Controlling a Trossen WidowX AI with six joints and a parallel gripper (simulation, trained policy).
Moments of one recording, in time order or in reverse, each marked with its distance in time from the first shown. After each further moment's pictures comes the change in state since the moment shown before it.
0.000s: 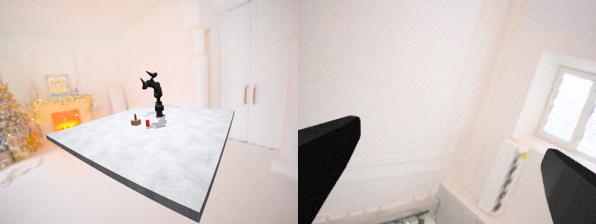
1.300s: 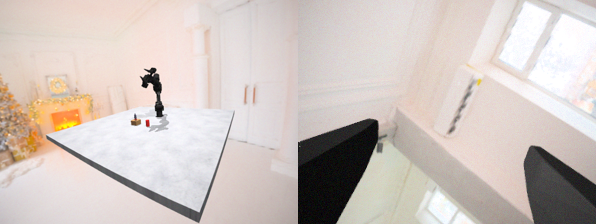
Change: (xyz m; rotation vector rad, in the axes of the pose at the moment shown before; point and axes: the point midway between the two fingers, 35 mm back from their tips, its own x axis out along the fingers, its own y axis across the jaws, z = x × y) arm 0.034 -0.018 -0.072 -0.102 0.288 -0.216
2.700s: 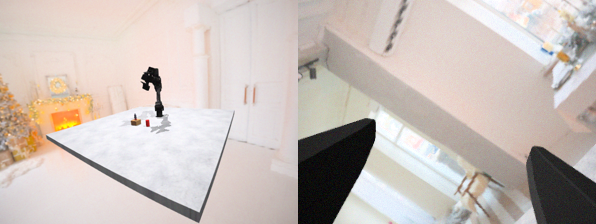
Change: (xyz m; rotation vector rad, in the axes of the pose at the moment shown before) arm 0.022 -0.035 -0.064 -0.064 0.314 -0.317
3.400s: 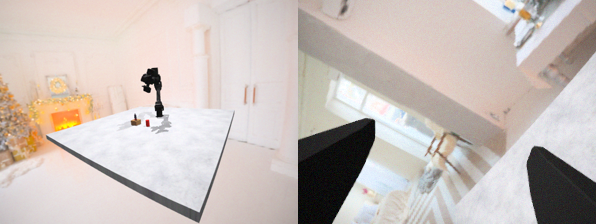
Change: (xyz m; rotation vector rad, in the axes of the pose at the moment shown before) arm 0.012 -0.023 -0.026 -0.010 0.139 -0.186
